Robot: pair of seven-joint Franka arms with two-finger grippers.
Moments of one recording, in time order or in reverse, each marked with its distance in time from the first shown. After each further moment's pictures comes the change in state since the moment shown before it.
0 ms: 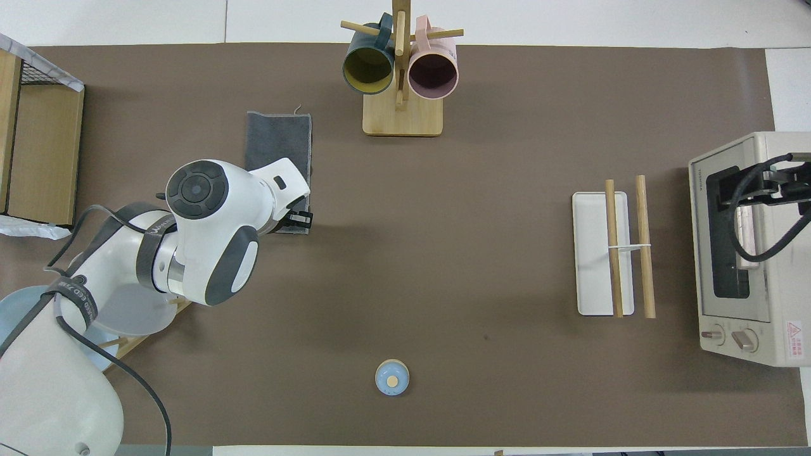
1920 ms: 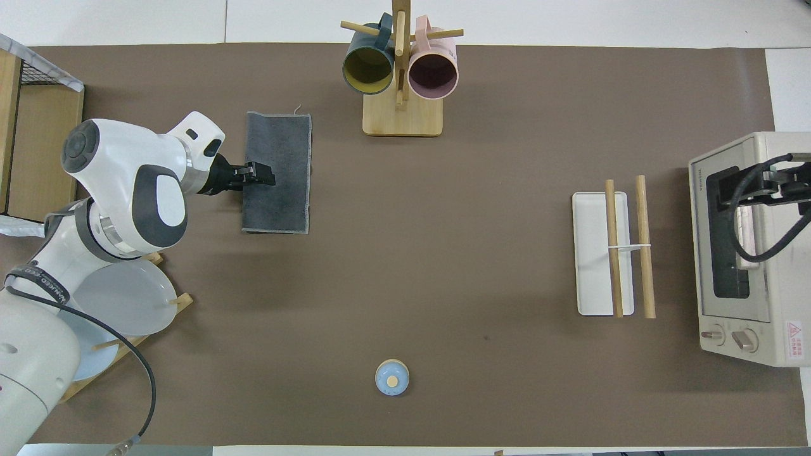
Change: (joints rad) left arm 0.245 0.156 -0.040 0.147 -0.416 0.021 0.242; right arm 0.000 0.000 0.000 0.000 0.000 0.000 0.000
